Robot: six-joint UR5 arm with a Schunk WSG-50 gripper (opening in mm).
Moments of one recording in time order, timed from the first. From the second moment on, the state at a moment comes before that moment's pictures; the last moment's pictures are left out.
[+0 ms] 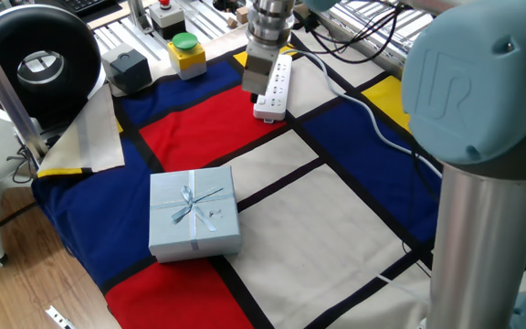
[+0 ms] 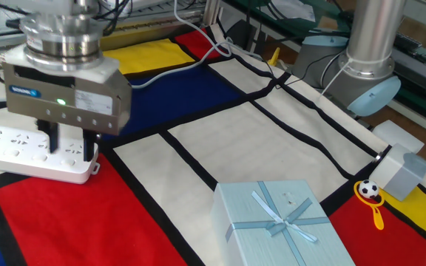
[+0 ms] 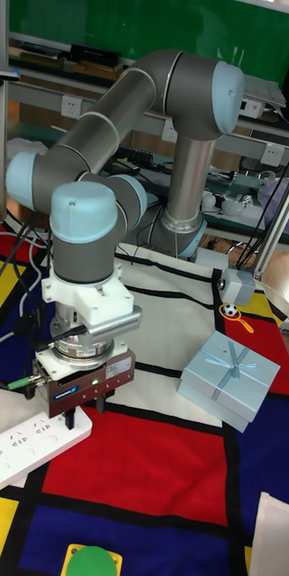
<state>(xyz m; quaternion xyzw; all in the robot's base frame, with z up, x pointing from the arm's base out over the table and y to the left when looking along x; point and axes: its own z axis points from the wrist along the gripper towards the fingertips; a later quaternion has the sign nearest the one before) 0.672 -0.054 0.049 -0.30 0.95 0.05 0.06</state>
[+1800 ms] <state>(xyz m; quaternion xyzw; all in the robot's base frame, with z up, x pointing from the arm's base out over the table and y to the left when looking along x) 0.739 -0.137 0.074 -0.29 0.95 0.06 0.06</state>
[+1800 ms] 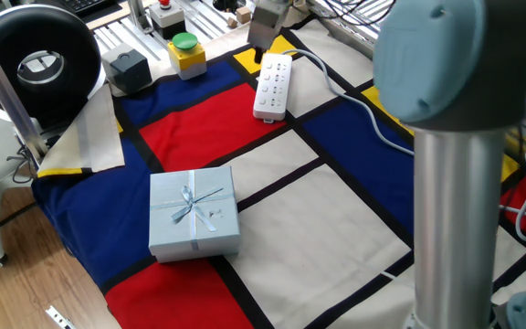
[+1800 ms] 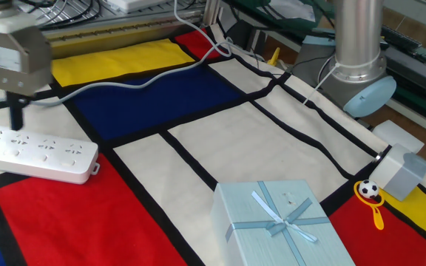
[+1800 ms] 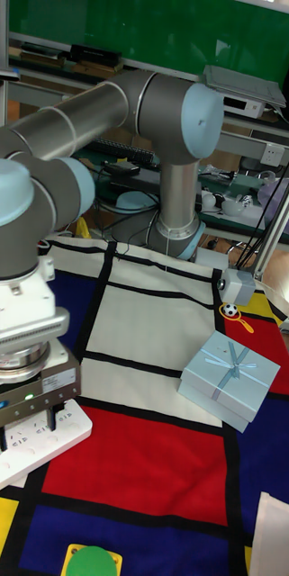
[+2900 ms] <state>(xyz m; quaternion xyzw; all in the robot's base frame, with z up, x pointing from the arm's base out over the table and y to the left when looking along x) 0.751 -0.147 0.050 -0.28 0.96 0.05 0.07</state>
